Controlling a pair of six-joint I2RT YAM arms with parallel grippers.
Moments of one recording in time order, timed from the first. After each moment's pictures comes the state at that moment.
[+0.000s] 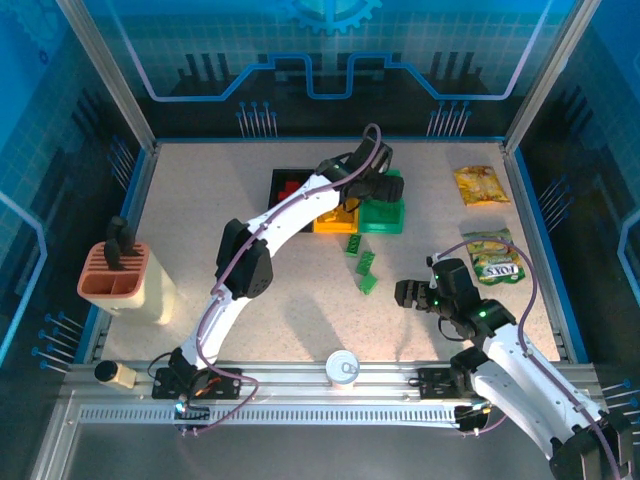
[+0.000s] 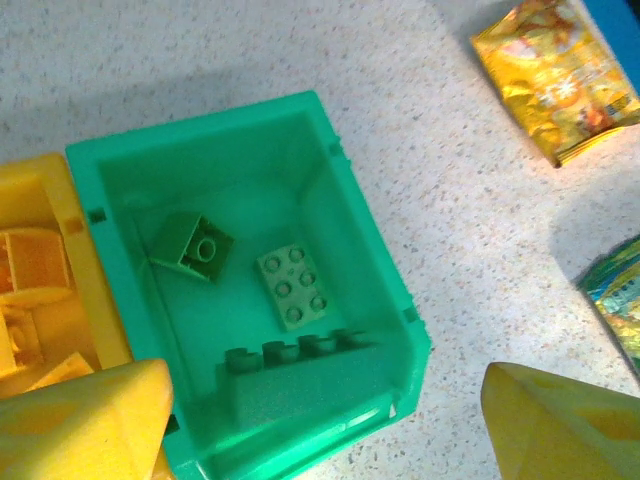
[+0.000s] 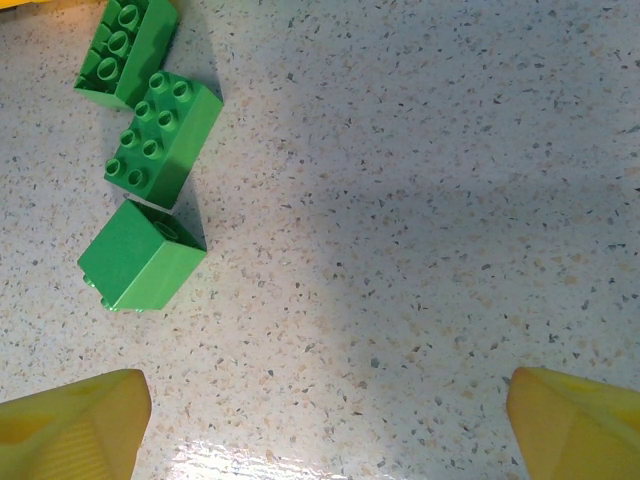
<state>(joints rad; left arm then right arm) -0.71 2.36 2.34 -0.76 -0.06 -0.43 0.41 0.67 0.40 -0.59 0.02 0.47</state>
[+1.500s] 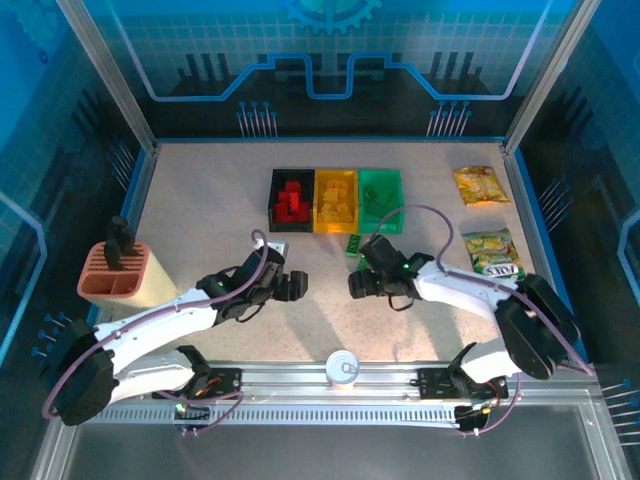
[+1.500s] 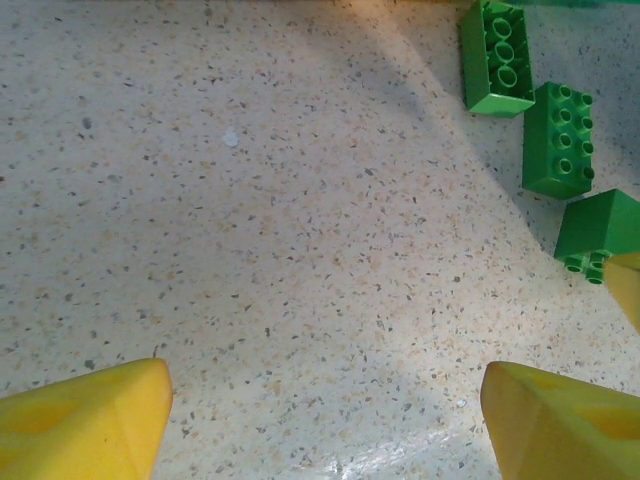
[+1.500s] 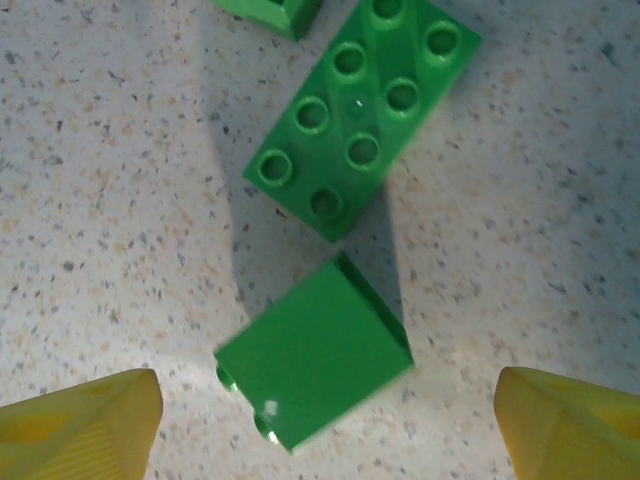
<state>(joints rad) -0.74 1.09 0.59 -0.34 -0.16 -0.62 0.72 1.46 0.78 -0.48 0.11 0.54</state>
